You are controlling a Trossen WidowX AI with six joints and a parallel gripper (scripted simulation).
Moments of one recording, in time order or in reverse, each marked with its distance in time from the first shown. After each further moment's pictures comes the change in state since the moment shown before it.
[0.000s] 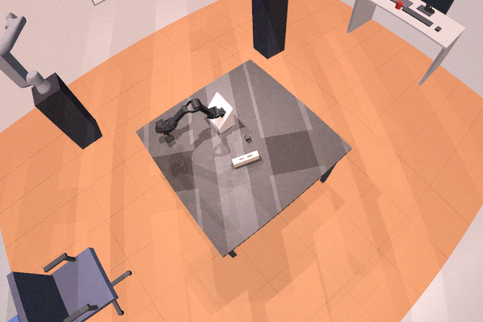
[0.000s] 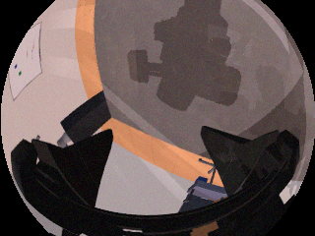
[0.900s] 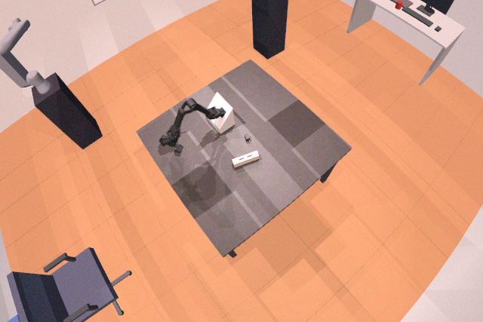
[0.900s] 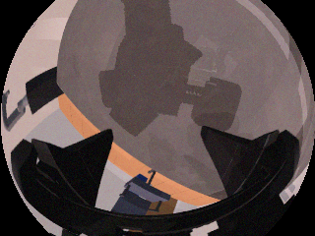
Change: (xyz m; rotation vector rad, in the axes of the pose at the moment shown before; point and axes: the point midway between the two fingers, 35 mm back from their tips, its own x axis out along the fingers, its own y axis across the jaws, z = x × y) arm -0.007 -0.123 -0.018 -0.394 0.078 -0.284
